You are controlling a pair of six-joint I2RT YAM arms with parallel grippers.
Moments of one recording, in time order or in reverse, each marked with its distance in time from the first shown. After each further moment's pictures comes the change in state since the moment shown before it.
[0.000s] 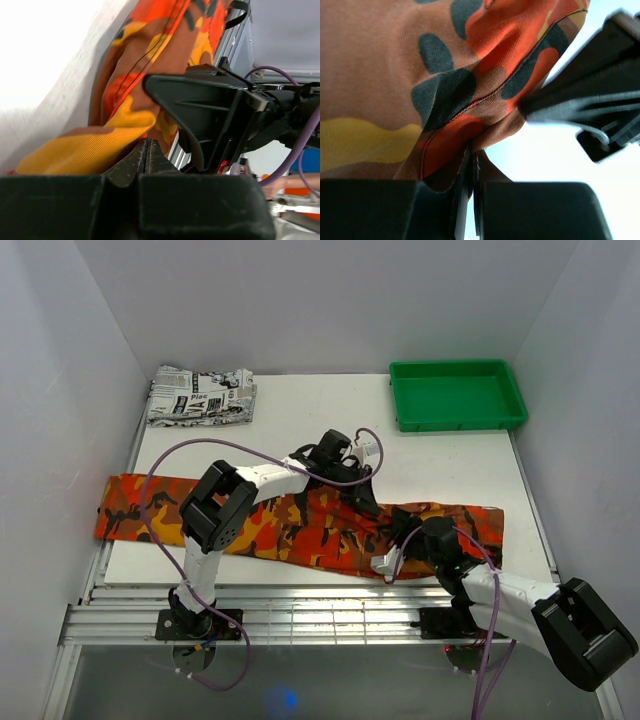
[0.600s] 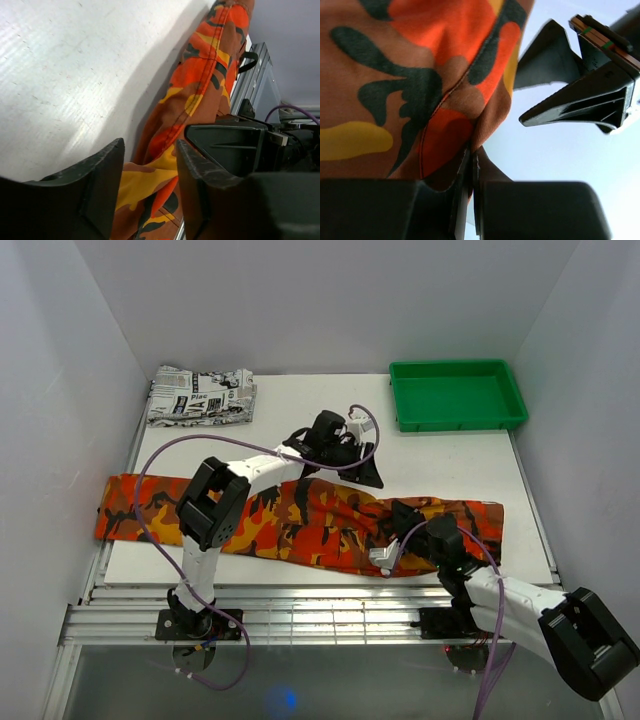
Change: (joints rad) left arm 0.058 -0.005 0.091 0.029 -0.150 0.092; right arm 0.000 -0.080 0.000 0.053 -0.010 0.141
